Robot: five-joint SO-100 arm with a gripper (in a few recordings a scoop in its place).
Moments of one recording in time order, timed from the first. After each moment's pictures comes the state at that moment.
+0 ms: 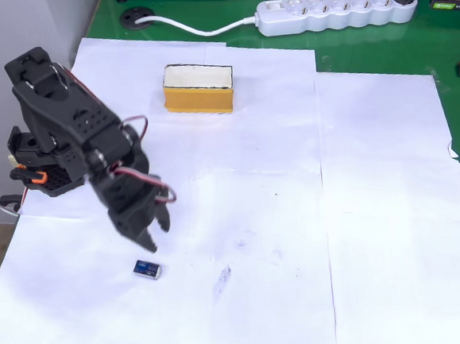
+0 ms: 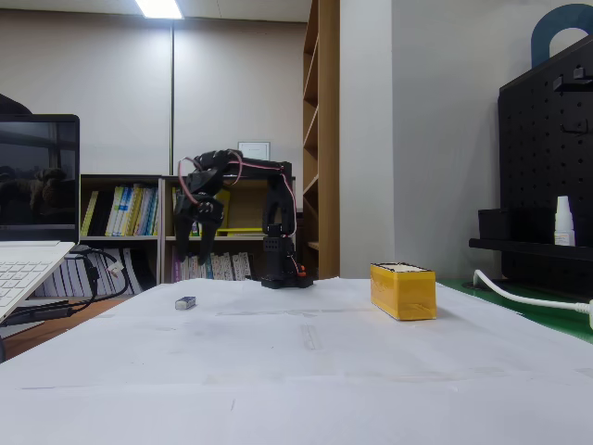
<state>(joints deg) 52.0 83.2 86.7 71.9 -110.4</state>
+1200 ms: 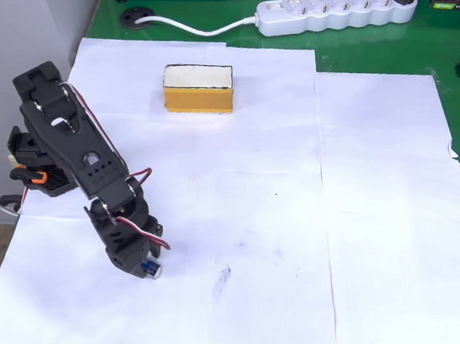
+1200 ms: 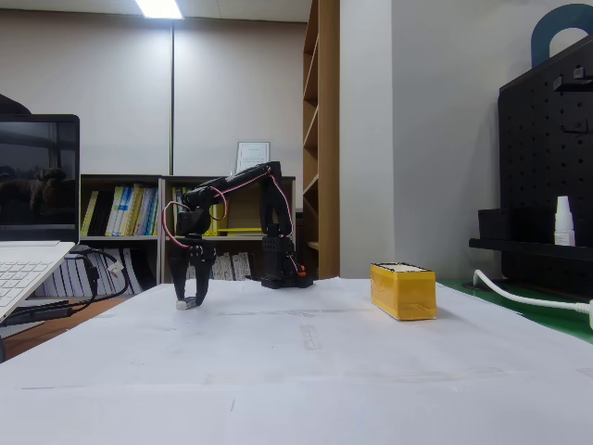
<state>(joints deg) 52.3 94.9 77.5 56.6 -110.4</state>
